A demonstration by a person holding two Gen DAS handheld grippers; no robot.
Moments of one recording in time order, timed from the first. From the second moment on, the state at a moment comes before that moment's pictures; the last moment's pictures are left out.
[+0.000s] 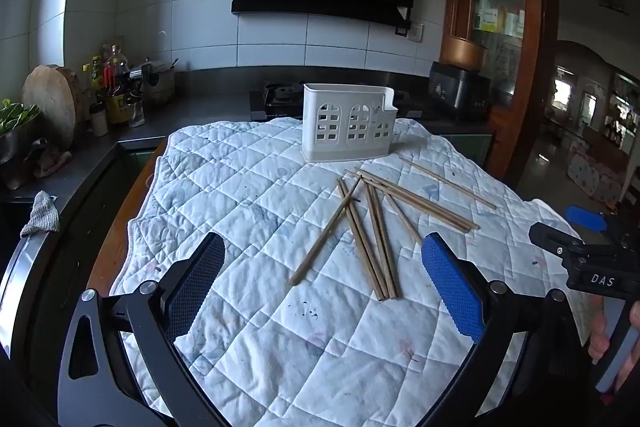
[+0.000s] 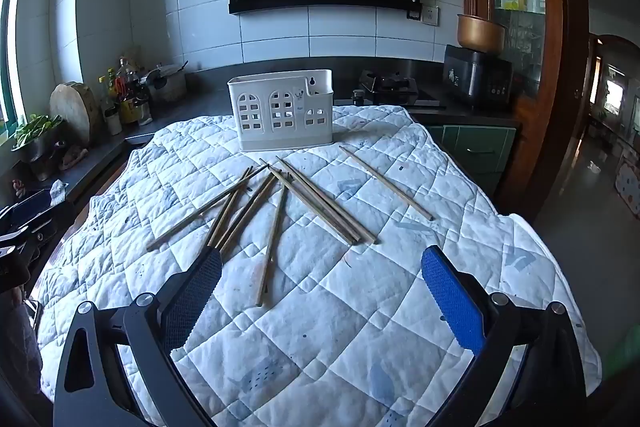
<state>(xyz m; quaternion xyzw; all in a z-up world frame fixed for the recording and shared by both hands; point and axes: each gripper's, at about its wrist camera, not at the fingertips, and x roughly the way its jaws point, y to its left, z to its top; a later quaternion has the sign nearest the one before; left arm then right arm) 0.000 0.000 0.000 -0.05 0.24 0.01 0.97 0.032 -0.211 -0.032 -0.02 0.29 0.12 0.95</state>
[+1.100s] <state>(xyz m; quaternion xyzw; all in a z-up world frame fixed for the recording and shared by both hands) 0.008 -0.002 -0.005 -0.03 0.25 0.02 0.97 0.034 -0.213 -0.030 -0.01 0.28 0.12 0.95</state>
